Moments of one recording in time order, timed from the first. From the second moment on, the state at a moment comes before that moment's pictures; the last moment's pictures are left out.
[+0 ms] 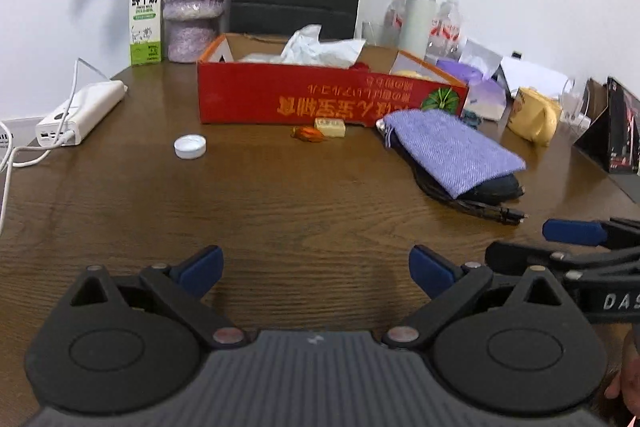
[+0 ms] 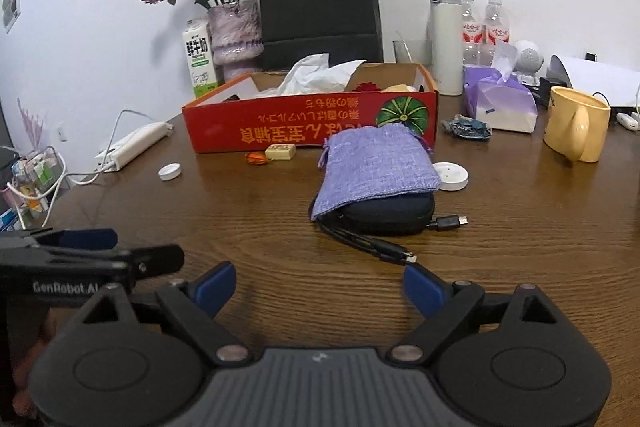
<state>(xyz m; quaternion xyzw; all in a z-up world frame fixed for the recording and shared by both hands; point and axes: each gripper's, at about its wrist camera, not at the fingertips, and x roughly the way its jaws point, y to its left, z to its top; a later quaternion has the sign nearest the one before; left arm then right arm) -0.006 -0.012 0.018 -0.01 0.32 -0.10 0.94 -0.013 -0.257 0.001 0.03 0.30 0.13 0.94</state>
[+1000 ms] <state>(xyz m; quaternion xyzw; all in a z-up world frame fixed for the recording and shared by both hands) 0.140 0.060 0.021 -0.04 0.34 -0.01 0.94 0.188 -0.144 0.007 -0.08 0.32 0.31 0.89</state>
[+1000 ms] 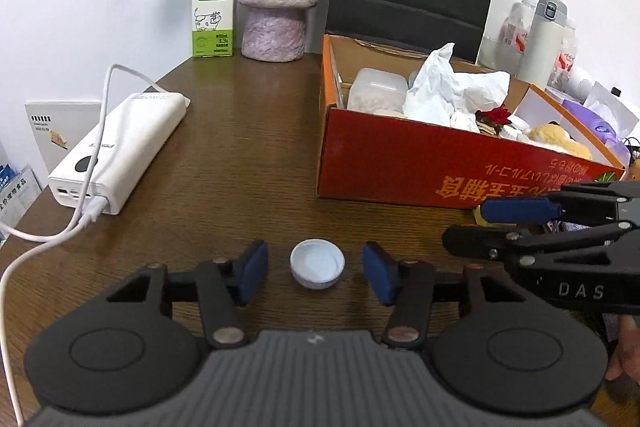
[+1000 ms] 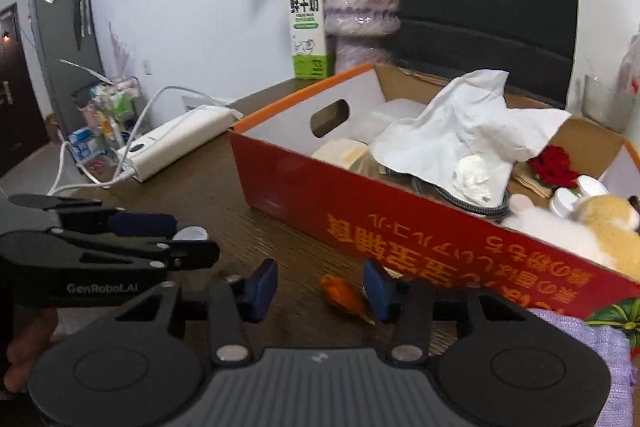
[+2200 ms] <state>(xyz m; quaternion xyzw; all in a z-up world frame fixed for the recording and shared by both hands) 0.128 0.052 0.023 -0.02 0.33 -0.04 0.94 0.146 -0.133 0.018 -0.11 0.26 0.27 0.92</state>
